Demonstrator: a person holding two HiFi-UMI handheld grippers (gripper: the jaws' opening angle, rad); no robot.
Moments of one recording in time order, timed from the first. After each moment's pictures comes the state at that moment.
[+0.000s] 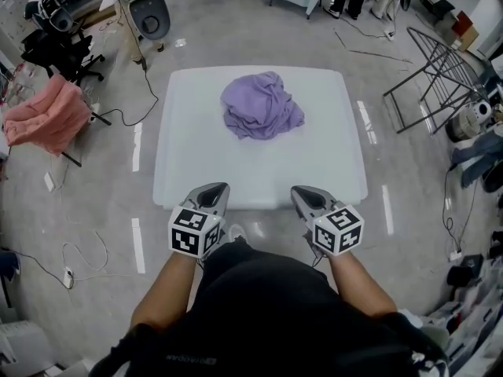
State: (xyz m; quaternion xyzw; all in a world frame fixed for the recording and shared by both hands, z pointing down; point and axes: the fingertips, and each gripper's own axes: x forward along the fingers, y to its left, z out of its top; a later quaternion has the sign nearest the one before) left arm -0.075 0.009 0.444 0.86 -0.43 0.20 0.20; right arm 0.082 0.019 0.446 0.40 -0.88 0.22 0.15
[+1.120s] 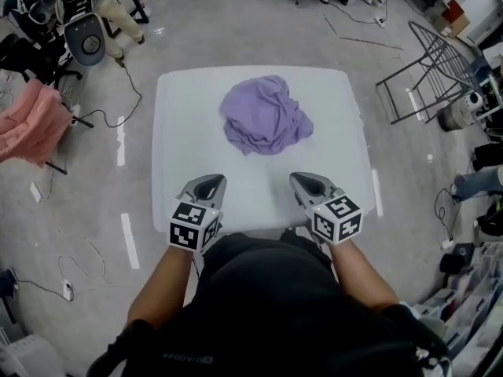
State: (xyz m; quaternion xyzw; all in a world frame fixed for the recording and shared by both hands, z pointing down) left arm -0.115 -0.102 0.478 0.87 -0.40 0.21 0.20; right arm 0.044 -0.095 0.465 0.42 -0.86 0.21 0.18
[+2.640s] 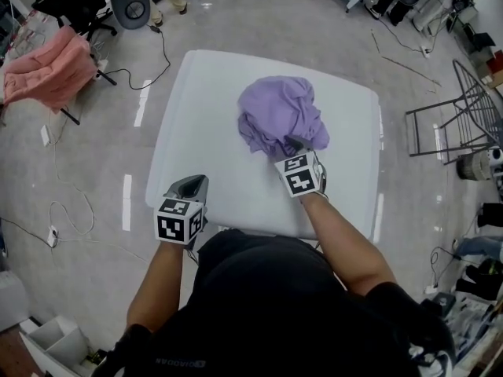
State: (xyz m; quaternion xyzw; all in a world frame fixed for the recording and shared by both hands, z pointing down) left arm -0.162 -0.080 0.523 0.76 -0.54 0.22 0.30; right arm 0.015 -0.225 0.560 0.39 -0.84 0.07 0.38
